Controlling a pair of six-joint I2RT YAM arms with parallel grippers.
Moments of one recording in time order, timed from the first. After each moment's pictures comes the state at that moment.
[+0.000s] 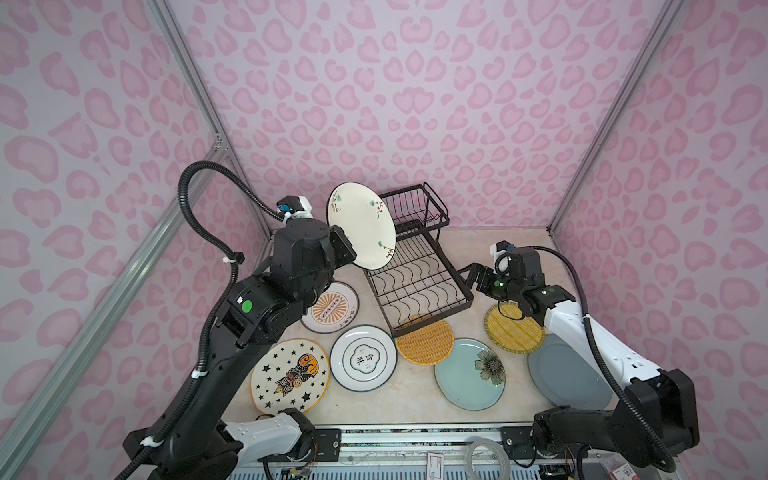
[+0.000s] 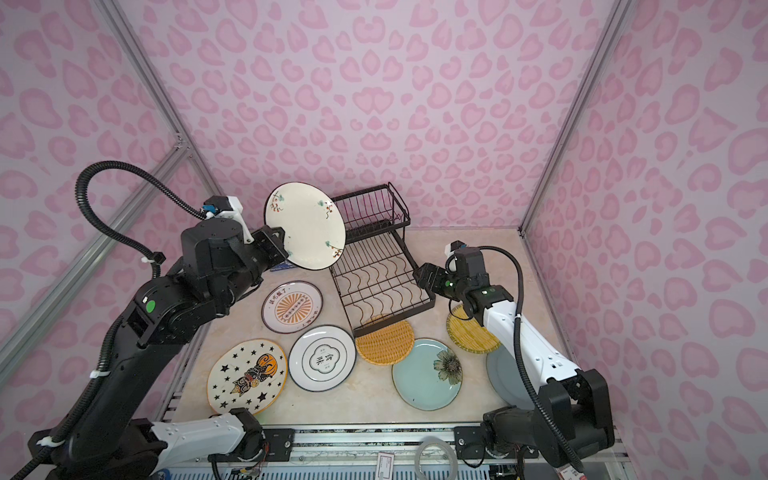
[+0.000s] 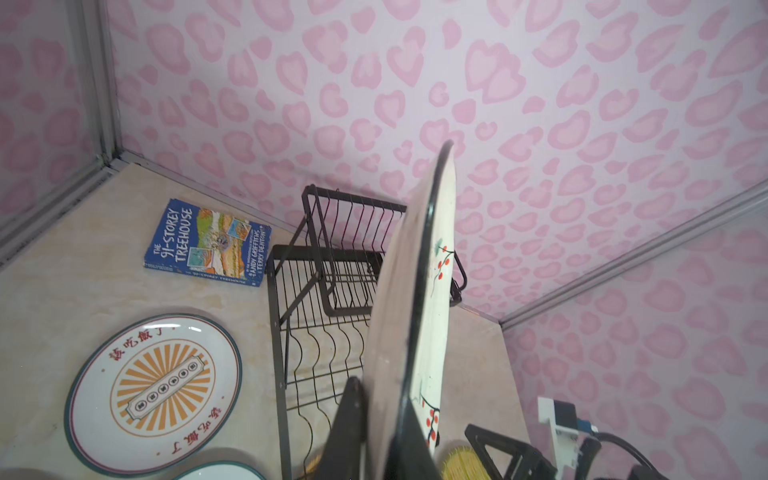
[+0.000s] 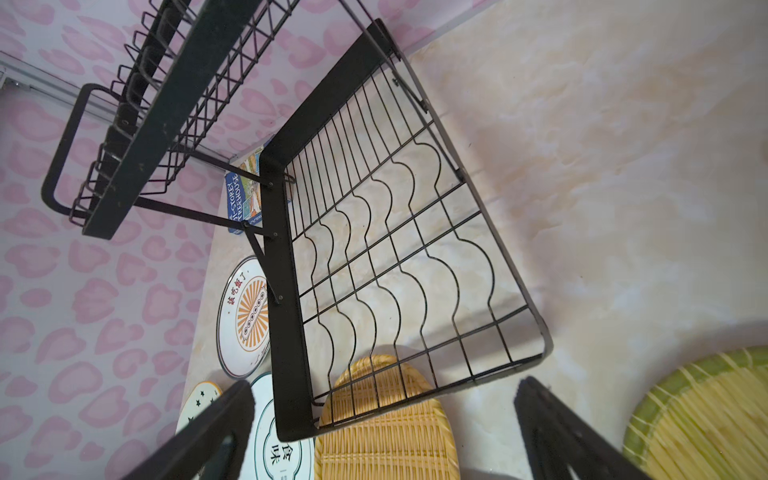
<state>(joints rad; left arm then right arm) -0.68 1.24 1.79 -0.88 -0.54 -0.75 0.28 1.32 0.99 -0.32 -0.29 0.61</state>
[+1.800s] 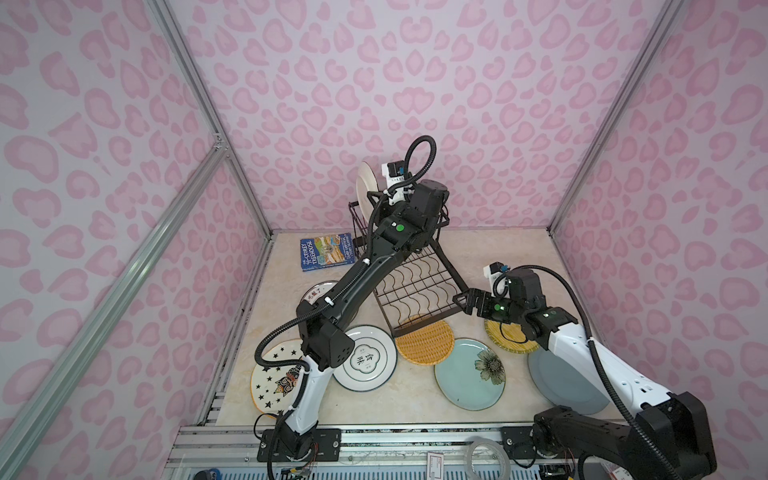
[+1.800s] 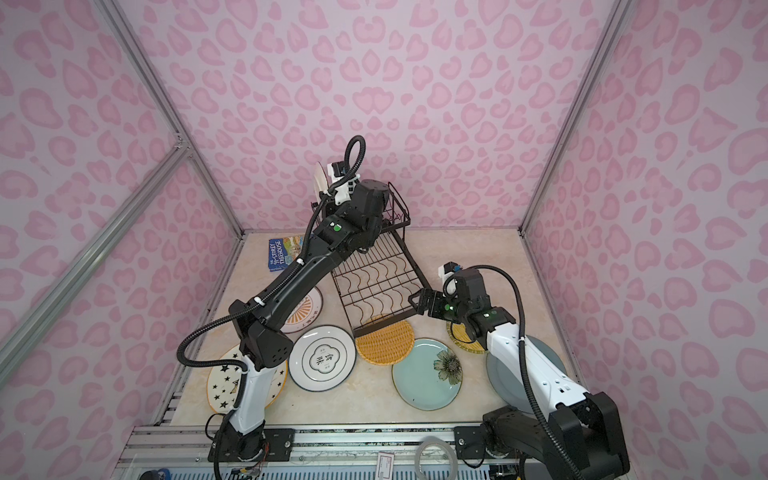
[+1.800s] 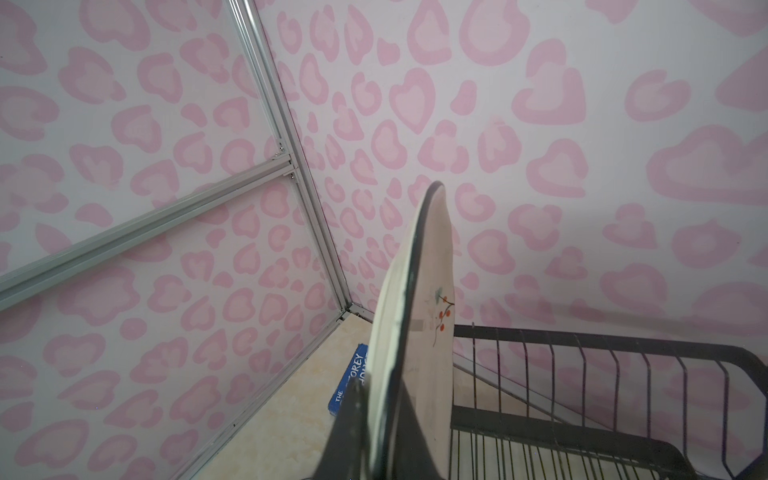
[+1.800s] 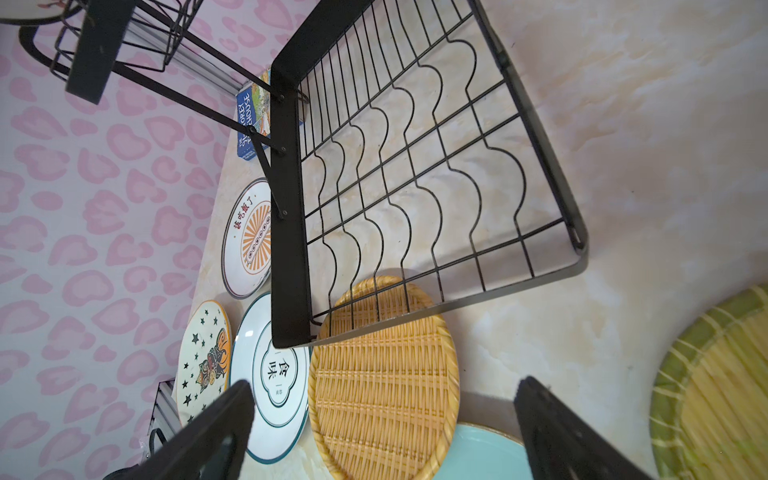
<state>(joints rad) -0.72 2.16 2.43 -0.66 -1.41 -0.21 0.31 1.19 0.80 -0.30 -0.39 0.56</state>
